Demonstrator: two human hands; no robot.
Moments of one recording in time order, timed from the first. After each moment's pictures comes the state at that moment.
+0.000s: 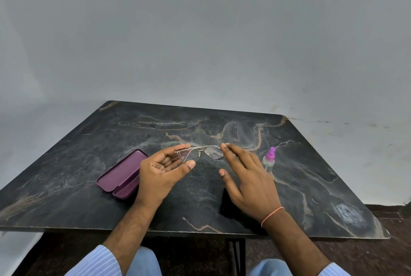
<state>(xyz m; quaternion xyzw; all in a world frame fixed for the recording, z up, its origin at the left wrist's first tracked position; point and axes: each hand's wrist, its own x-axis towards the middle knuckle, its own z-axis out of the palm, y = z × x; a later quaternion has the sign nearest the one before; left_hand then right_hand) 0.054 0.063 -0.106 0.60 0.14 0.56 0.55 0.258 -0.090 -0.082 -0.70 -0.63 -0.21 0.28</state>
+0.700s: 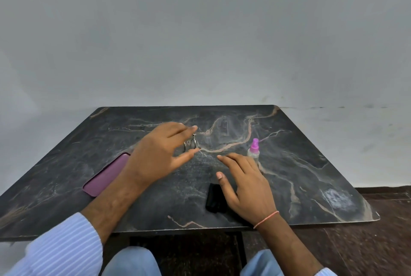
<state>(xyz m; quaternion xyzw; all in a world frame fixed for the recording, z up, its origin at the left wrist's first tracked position) 0.078 0.070 -0.028 0.89 0.09 0.44 -0.09 0.273 -0.118 -0.106 -0.70 -0.59 -0.18 0.35</state>
